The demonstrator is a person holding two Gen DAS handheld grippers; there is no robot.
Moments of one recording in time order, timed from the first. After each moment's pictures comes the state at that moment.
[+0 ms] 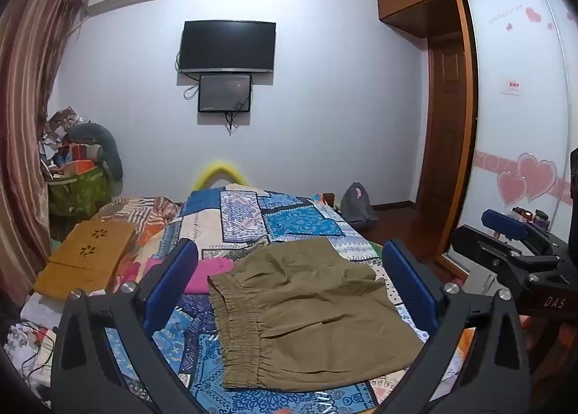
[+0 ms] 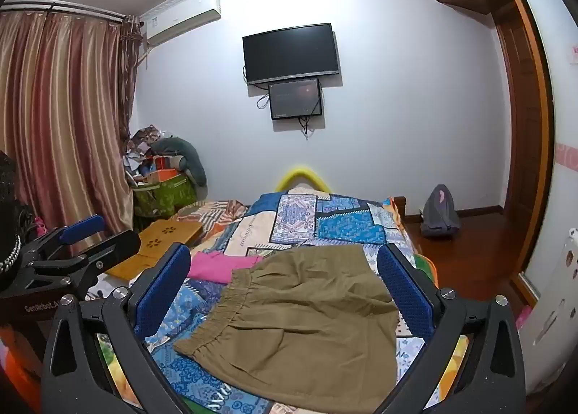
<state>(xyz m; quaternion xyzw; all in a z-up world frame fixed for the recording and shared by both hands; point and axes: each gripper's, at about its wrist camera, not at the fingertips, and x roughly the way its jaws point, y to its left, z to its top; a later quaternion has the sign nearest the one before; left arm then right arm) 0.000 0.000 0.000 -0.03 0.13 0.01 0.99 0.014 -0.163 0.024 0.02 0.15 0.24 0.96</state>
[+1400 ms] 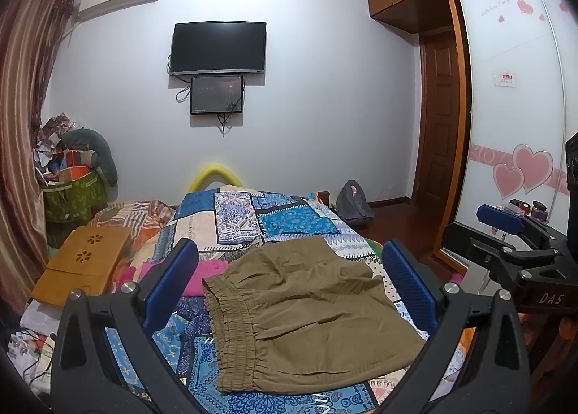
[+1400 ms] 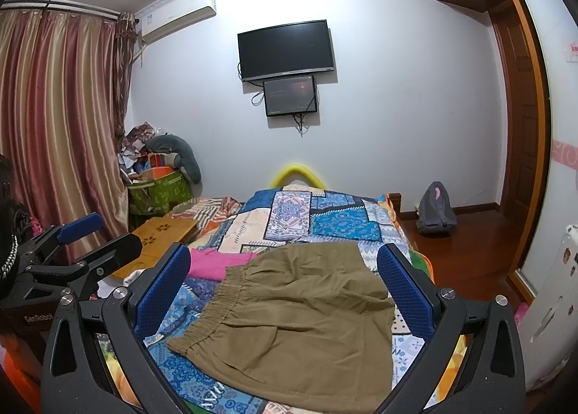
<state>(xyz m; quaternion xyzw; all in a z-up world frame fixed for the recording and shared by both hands) 0.003 -0.011 0.003 -0.01 0.14 -0.01 0.99 0.018 -0.167 0.021 0.02 0.16 0.23 0.96</state>
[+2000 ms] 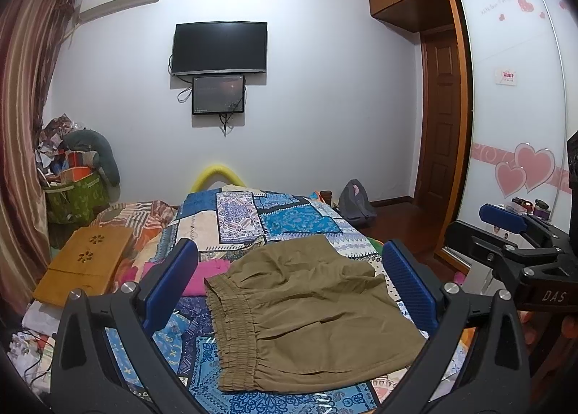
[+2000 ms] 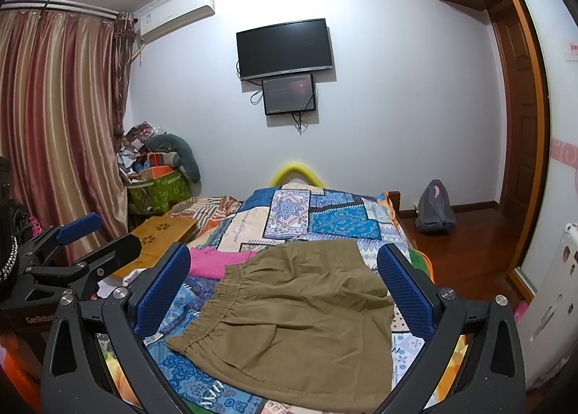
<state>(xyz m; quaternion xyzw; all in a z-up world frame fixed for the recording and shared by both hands) 0.006 -0.013 -0.003 -0.01 0.14 0.00 0.99 0.020 -0.168 0.019 0.02 0.16 0.23 0.96</state>
